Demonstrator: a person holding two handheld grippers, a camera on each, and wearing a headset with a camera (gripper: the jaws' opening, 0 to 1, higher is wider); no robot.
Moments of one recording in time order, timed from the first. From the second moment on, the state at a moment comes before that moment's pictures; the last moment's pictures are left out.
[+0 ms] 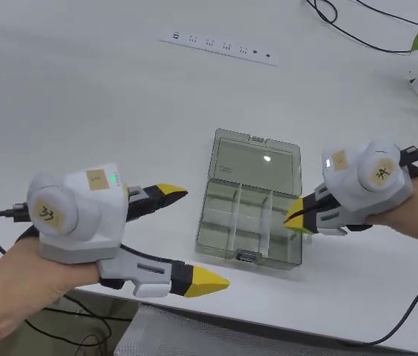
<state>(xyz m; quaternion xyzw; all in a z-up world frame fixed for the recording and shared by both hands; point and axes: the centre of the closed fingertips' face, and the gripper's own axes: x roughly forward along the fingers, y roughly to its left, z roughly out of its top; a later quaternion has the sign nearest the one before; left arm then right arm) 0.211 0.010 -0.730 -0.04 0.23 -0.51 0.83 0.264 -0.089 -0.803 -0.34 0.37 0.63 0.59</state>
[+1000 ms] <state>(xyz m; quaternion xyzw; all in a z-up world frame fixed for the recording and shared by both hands) 0.213 0.017 -0.728 -0.03 0.23 -0.51 0.83 0.267 -0.091 -0.798 -0.36 0.36 0.61 0.61</state>
